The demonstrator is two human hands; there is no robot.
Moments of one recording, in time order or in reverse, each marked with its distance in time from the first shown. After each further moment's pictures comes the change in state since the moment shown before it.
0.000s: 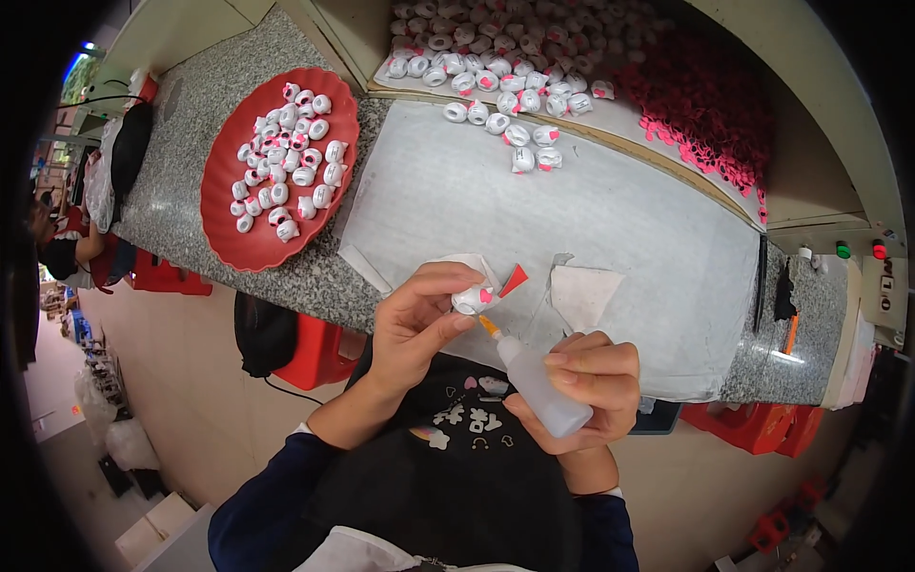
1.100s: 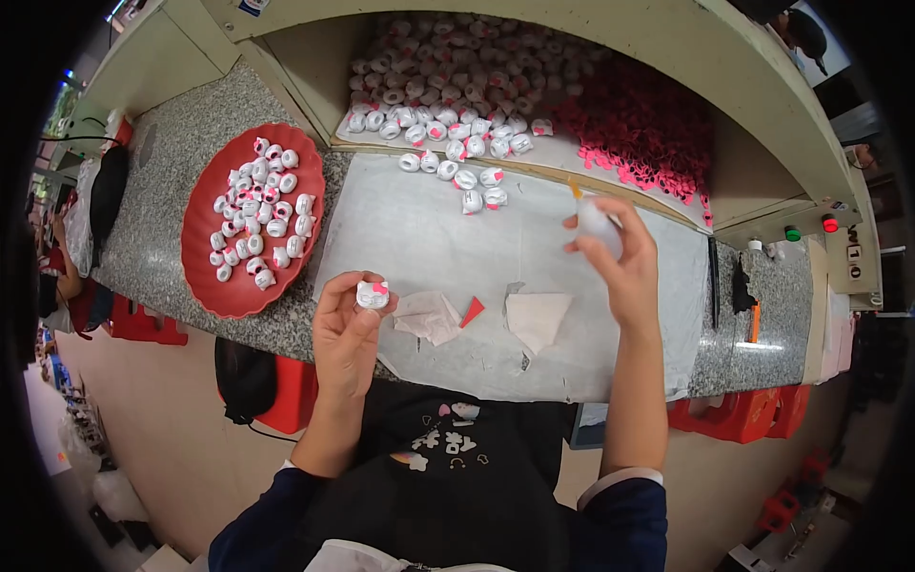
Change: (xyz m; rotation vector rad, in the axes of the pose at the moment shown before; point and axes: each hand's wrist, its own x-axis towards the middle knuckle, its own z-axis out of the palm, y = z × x) left_hand 0.014 0.012 -0.022 -0.253 0.275 -0.006; right_hand 0.092 0.064 -0.052 0.021 -0.126 0.446
